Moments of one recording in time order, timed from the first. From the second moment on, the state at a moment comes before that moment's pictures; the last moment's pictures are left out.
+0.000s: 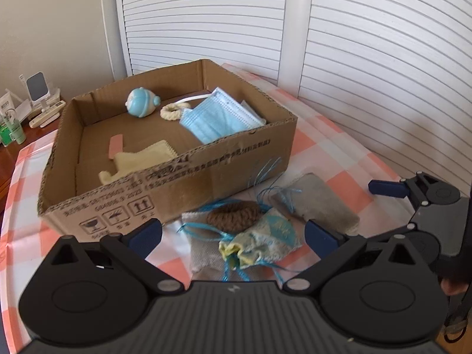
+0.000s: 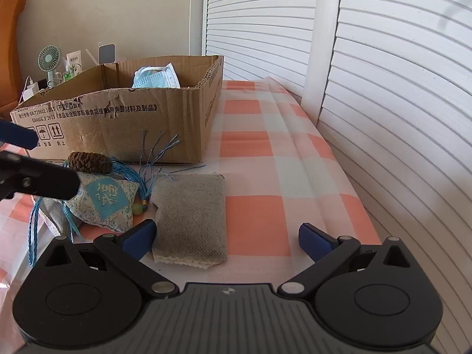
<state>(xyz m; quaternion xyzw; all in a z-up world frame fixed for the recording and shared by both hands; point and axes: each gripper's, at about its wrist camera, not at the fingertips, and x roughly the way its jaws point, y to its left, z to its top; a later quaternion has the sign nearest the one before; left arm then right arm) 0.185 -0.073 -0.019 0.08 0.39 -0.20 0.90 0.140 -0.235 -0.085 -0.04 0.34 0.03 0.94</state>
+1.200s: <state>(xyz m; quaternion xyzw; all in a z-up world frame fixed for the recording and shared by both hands) 0.189 -0.066 -0.011 0.03 0.37 -0.20 0.91 0.137 -0.229 -0.082 -0.06 0.35 0.08 0.93</state>
